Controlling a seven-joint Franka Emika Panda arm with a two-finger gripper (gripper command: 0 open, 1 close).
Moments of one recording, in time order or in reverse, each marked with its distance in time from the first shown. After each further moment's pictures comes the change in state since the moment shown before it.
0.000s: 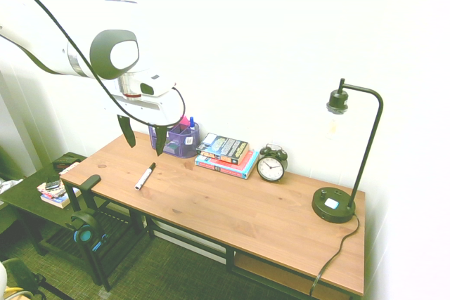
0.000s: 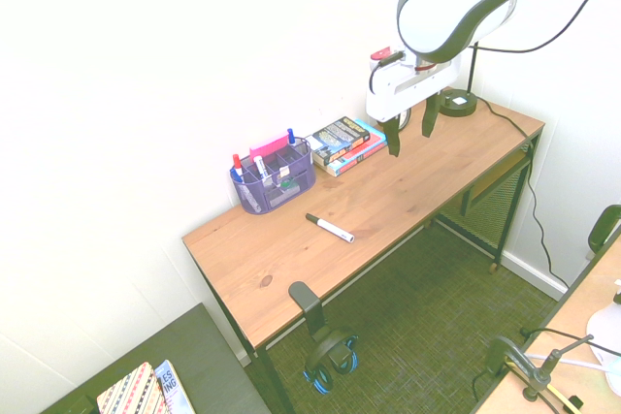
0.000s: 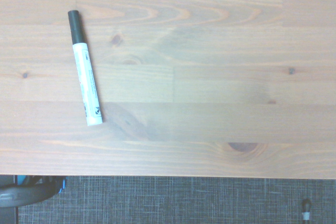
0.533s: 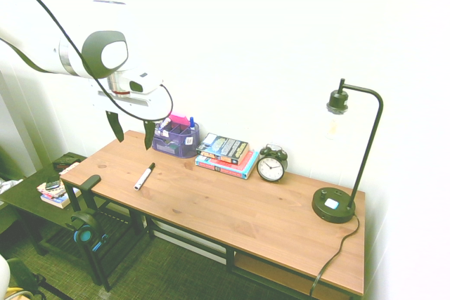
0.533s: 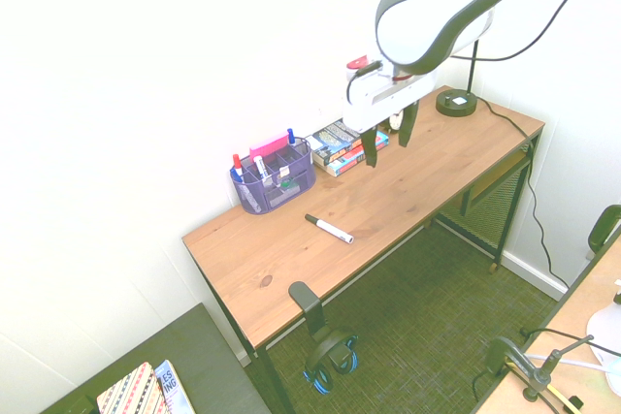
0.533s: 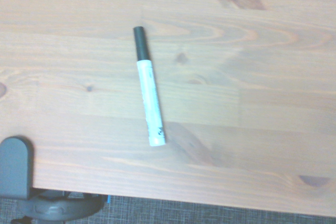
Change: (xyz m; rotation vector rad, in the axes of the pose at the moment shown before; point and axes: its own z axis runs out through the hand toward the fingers) arm -0.026 -0.069 0.027 0.047 -0.023 -0.075
